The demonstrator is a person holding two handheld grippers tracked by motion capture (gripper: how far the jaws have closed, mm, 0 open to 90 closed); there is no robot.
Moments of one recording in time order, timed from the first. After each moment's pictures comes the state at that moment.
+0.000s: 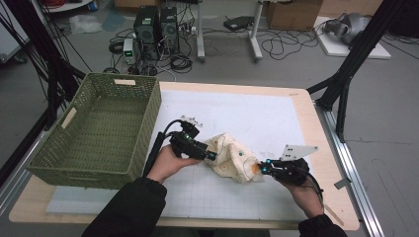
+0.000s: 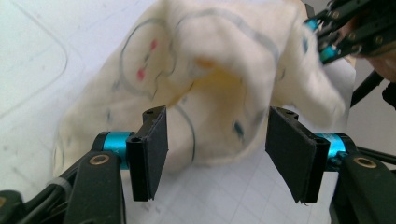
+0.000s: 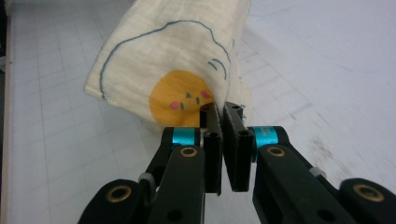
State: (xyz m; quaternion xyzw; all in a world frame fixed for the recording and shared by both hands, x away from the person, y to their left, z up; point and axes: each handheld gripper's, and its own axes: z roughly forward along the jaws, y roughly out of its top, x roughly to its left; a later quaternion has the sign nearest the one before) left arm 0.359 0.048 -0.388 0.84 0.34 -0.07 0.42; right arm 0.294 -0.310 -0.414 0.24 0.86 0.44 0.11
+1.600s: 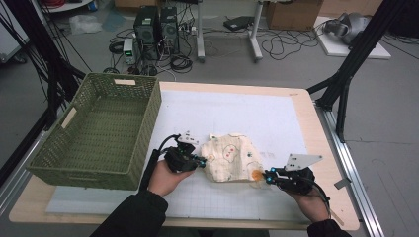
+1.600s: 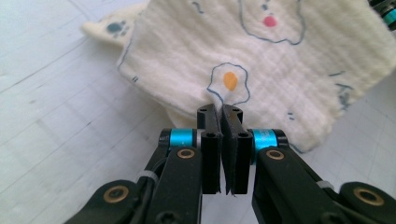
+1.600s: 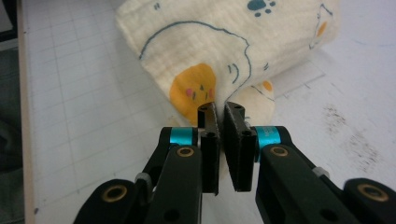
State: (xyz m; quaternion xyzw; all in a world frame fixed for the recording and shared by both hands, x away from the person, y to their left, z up) left arm 0.318 0.058 -0.402 0.85 0.33 0.04 0.40; right arm 0.275 -0.313 -0.421 0.22 0.87 0.43 0.10
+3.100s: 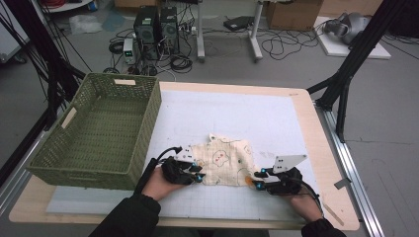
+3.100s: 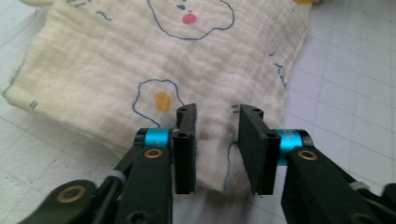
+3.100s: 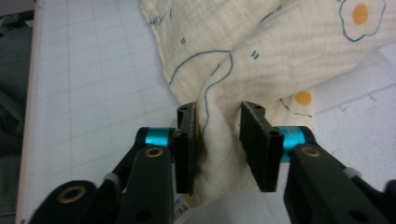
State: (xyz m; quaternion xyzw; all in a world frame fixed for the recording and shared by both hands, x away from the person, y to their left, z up) left arm 0.311 0.065 -0.442 0.89 0.20 0.06 0.41; right arm 0.287 -0.293 -0.442 0.18 0.89 0.41 0.07
